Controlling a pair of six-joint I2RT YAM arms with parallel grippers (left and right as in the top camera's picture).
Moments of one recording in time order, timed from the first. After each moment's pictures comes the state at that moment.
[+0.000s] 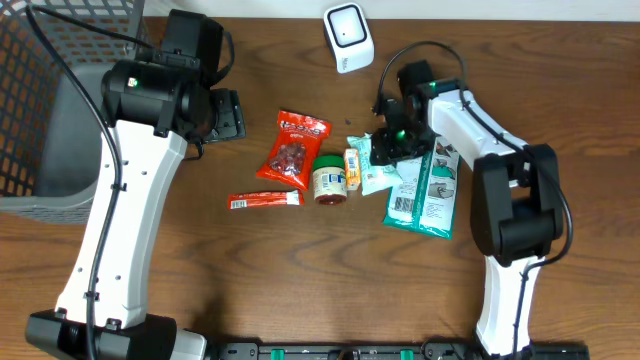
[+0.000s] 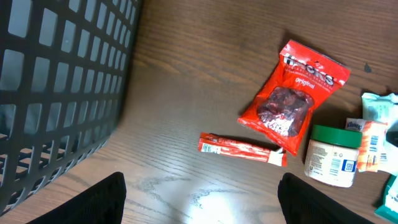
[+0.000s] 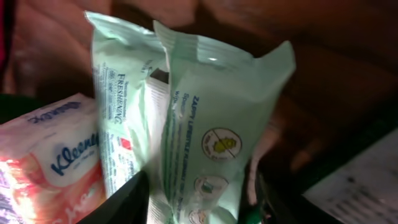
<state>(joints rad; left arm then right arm) -0.21 1.62 1.84 -1.43 -0.19 -0.37 0.25 2.20 1.62 -0.92 -0.34 -0.07</state>
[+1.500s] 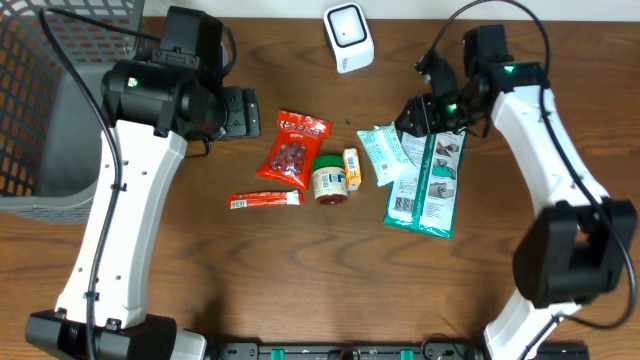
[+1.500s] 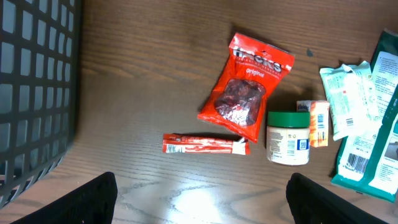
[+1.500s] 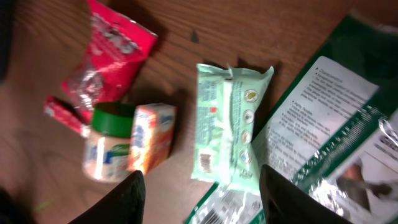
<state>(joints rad) -0.21 1.62 1.84 -1.38 -0.02 -0.30 0.11 1.92 1.63 -0.97 -0.50 -0.11</state>
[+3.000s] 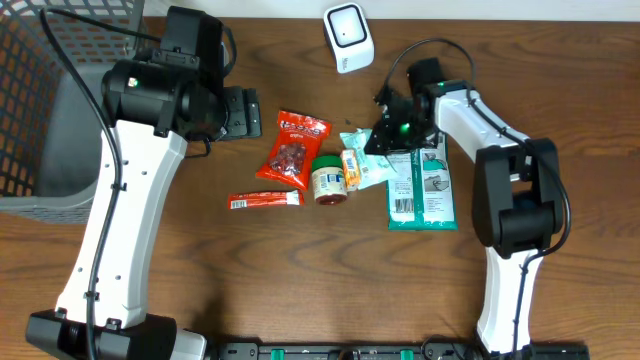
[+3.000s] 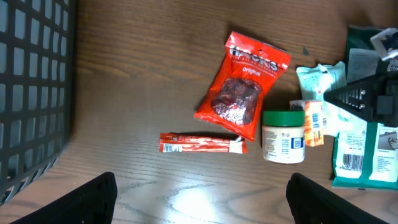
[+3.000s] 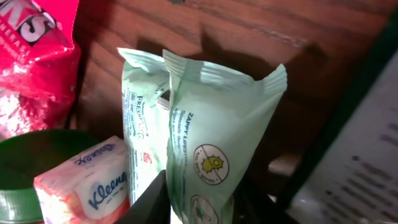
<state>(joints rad) -0.21 1.62 1.84 -1.38 -0.01 -0.30 0.22 2.25 1.63 -0.80 -0.55 -0.02</state>
